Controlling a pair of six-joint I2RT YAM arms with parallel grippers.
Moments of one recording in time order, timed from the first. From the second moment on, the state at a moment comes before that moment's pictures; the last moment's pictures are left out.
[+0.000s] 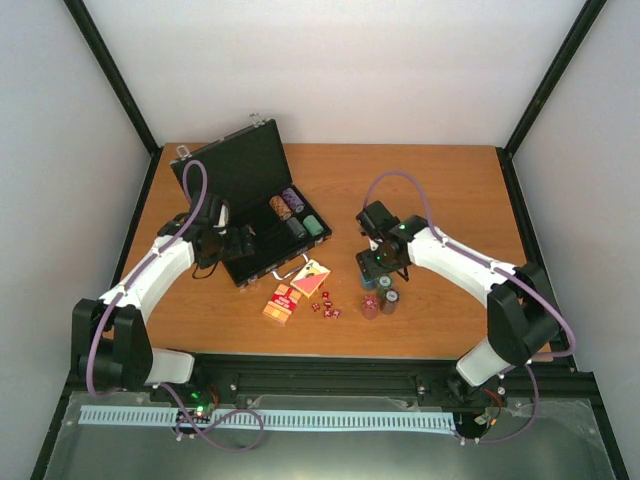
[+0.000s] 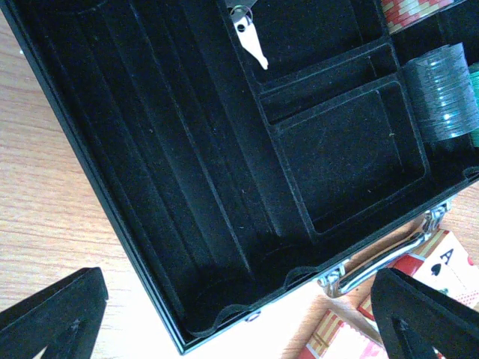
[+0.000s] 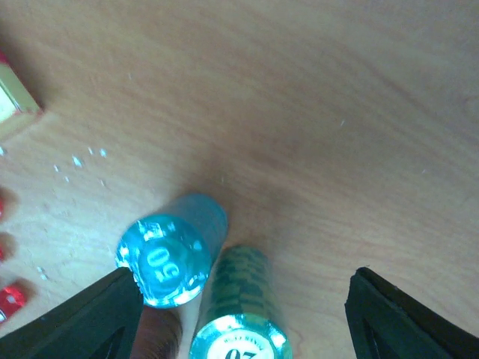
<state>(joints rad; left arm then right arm) -0.18 1.34 0.93 -0.70 0.10 -0.47 0.63 1.56 1.13 -0.85 0.13 0.21</state>
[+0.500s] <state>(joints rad) -0.18 1.37 0.94 -0.70 0.10 -0.47 0.55 1.50 0.99 -0.81 -0.02 0.23</state>
